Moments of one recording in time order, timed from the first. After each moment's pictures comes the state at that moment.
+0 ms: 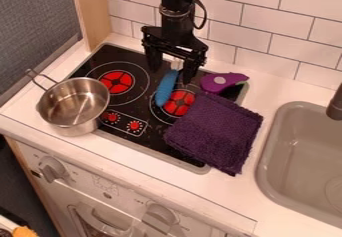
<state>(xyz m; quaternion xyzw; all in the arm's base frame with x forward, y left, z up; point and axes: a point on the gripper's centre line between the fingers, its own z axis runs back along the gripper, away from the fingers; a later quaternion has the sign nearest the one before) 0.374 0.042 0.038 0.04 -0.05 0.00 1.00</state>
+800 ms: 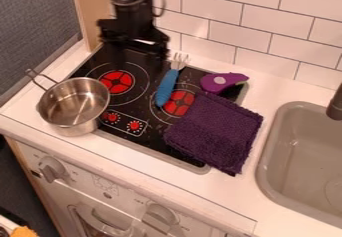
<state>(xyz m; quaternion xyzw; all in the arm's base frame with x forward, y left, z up) 0.307 0.074 0.080 0.02 -0.07 0.03 1.00</state>
